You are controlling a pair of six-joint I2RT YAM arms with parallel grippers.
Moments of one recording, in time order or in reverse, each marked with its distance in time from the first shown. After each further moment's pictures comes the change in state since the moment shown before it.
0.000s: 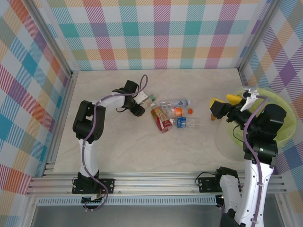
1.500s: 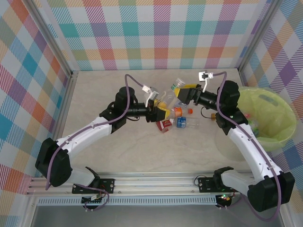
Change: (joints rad) left arm -0.299 -0.668 -0.417 0.639 0.586 -0.687; right arm 0.568 0.415 -0.054 0.570 0.088 0.307
